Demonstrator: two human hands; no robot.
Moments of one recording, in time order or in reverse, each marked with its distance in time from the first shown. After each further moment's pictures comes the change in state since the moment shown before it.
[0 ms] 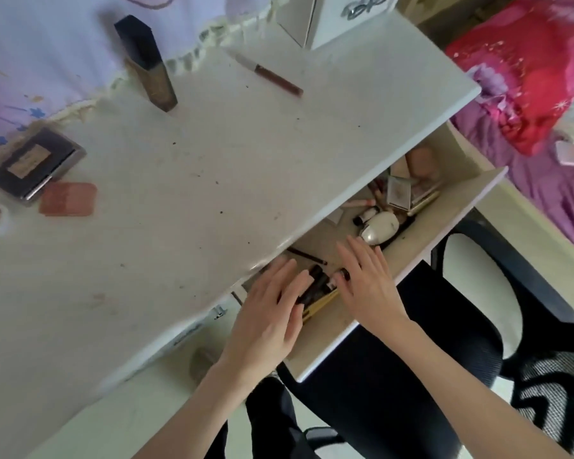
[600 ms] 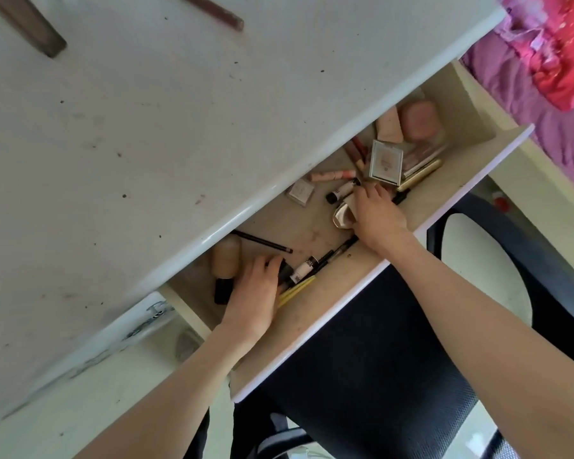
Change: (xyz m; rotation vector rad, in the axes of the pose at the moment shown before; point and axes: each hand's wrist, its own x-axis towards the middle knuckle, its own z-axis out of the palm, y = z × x) left_hand 0.053 -0.007 0.123 0.065 -0.360 -0.387; right_hand 0.108 0.128 0.026 -0.083 -0.263 0.191
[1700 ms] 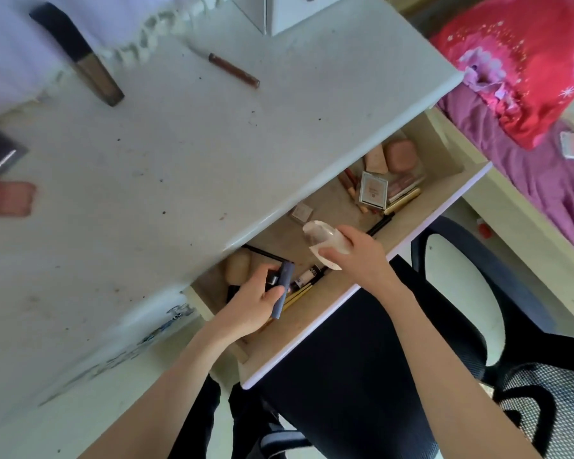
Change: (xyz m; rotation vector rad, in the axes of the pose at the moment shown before) left_hand -0.025 0.014 -0.071 -0.691 -0.272 -0.170; right_hand -0.085 -0.032 -0.037 0.750 0.031 -0.025
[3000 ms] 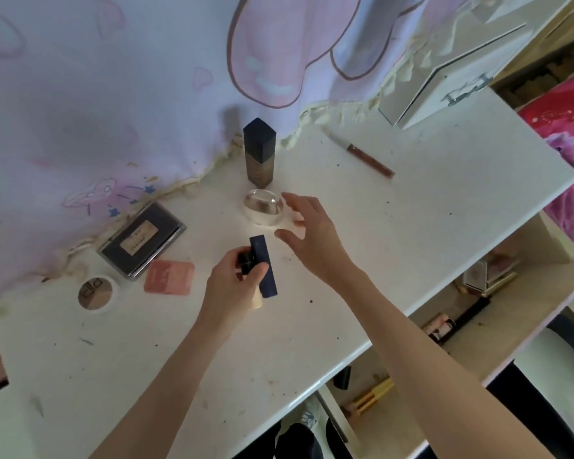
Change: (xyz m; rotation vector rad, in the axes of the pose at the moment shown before) left_hand -0.019 -0.009 -0.249 -0.328 0.622 -0.002; right_hand 0.117 -0.259 0.139 0.016 0.039 -0.425
